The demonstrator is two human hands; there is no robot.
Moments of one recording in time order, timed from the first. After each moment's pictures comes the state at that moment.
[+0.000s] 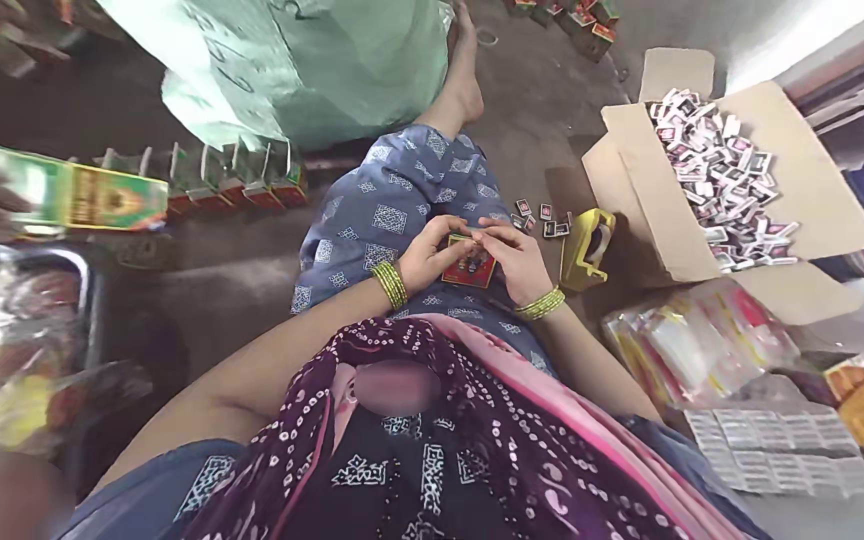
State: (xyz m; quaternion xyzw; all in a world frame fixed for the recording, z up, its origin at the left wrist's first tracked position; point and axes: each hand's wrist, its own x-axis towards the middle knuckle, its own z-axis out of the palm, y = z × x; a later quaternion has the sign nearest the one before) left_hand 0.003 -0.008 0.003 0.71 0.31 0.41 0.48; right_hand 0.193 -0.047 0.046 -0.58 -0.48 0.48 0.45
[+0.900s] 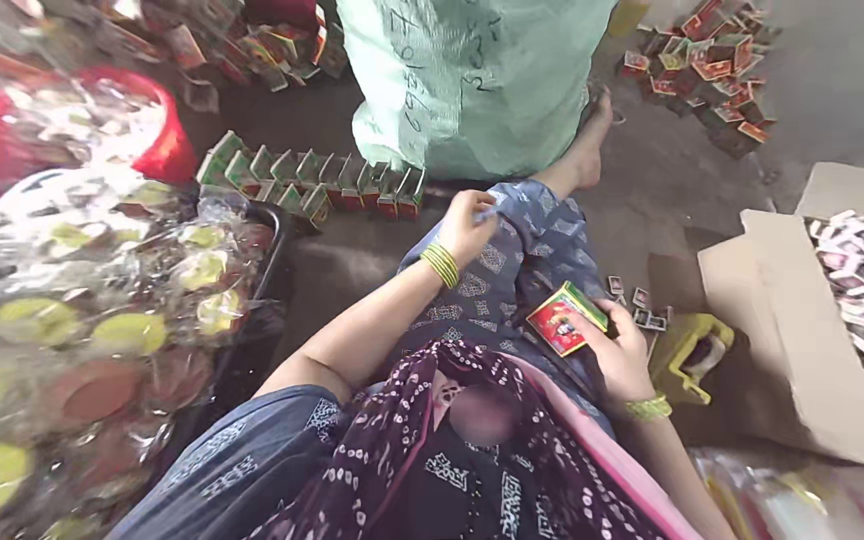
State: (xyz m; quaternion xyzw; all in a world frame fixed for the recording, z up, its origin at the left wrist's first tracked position) left_hand -0.084 0.054 0.038 0.59 0.55 0.49 0.32; right_hand 0.214 -0.052 0.033 -0.58 -0.60 0.36 0.42
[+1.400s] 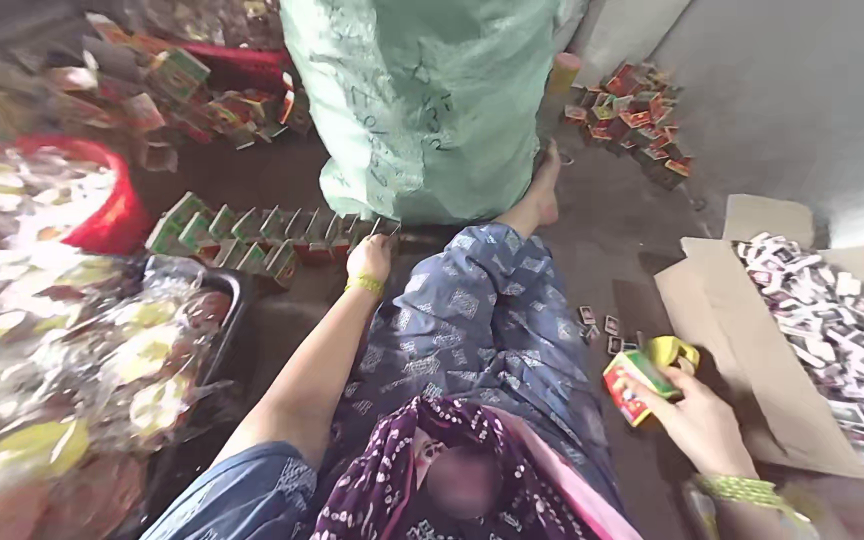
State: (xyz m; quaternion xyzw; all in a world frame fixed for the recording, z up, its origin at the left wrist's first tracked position) left_hand -0.197 0.106 -0.020 0.53 0.80 0.21 0.17; right_hand 0.326 -0.065 0.073 -0.76 -0.61 0.13 0.18
